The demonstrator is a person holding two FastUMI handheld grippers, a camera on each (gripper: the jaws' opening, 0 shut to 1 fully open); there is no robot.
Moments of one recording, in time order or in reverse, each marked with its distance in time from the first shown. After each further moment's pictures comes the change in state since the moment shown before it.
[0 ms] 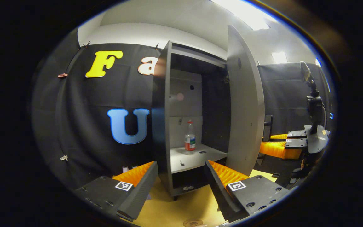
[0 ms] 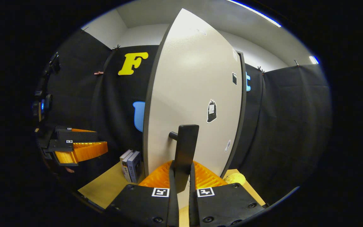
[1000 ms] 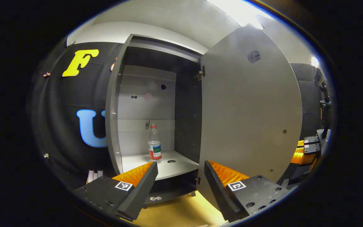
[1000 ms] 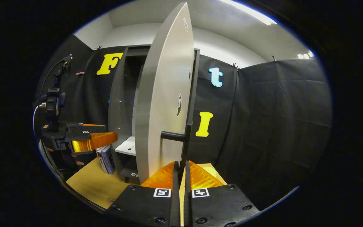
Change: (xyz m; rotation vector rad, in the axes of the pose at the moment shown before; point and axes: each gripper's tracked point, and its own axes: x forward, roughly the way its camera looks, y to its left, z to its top) left arm 0.090 -0.131 0.006 -0.009 -0.022 -0.095; right arm -0.049 -0.155 -0.020 0.021 0.023 -0.142
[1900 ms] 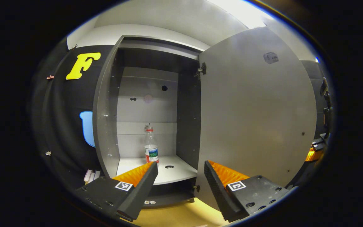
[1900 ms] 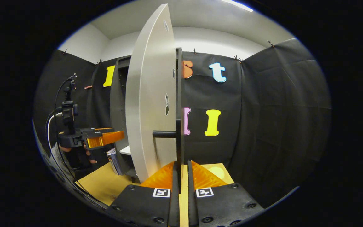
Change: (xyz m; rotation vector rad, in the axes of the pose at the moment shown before) left arm 0.047 -0.030 0.007 0.005 -0.023 0.122; right arm 0.005 -0.088 -0.011 0.084 -0.020 0.173
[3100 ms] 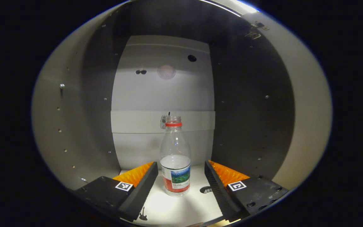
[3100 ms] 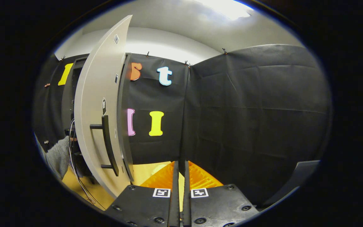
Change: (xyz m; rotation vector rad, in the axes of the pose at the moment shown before) left arm 0.257 0.128 -0.065 0.008 0.078 0.153; right arm -0.081 -0.121 0.004 -0.015 -0.038 -0.542
